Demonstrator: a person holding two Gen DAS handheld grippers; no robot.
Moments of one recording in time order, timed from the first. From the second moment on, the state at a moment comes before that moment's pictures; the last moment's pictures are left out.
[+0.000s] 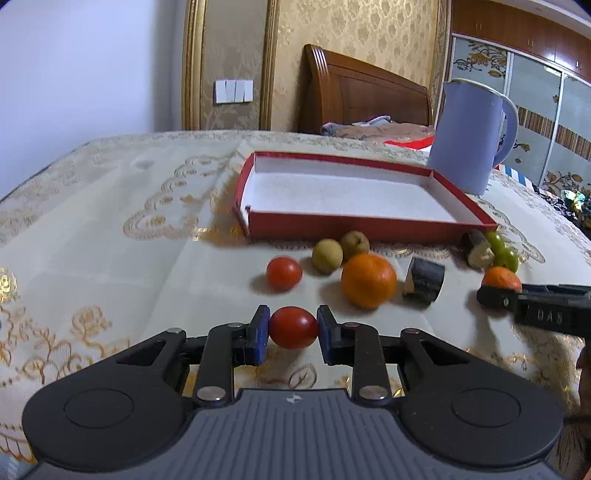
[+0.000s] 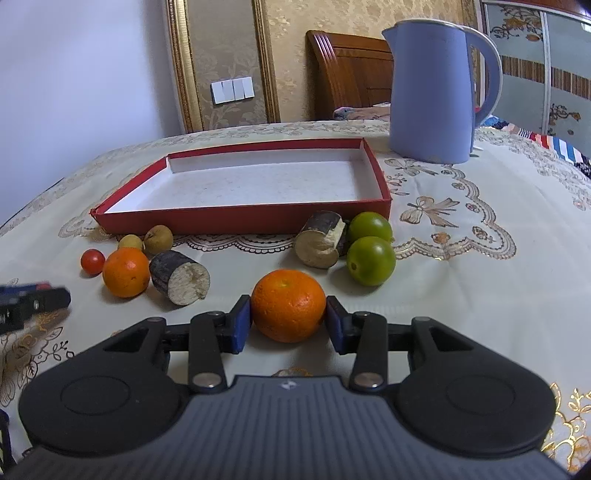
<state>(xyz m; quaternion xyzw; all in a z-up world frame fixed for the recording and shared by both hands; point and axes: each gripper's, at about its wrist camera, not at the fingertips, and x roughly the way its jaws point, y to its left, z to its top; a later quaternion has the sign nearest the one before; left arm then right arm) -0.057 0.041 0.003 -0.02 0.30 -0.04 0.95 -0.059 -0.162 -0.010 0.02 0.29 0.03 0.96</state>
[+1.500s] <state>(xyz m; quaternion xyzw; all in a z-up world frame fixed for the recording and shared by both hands) 0.117 -0.002 0.011 -0.02 0.33 -0.01 0.94 0.093 -0.167 0.011 0.01 0.30 -0.03 0.95</state>
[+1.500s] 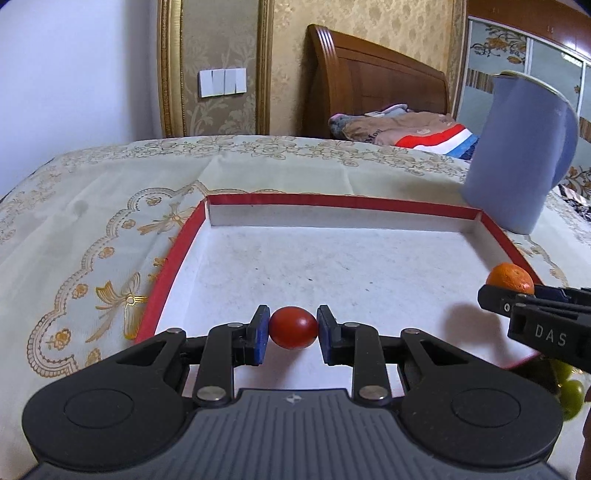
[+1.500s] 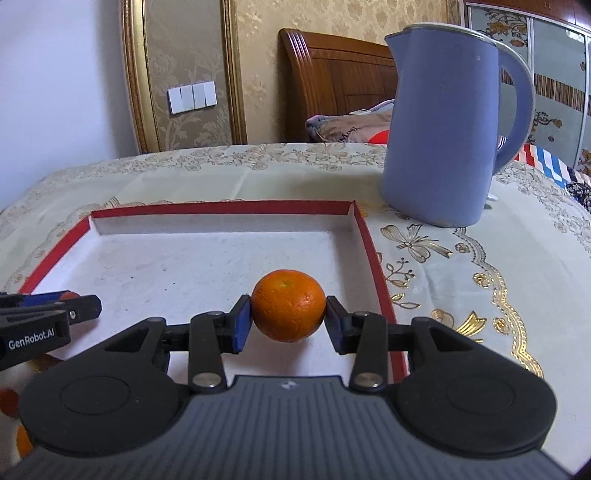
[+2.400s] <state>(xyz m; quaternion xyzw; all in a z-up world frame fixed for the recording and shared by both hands) 0.126 -0.012 -0.003 0.01 0.32 0.00 0.95 0.103 -0.152 -0.006 -0.02 0.31 -0.04 0.95</state>
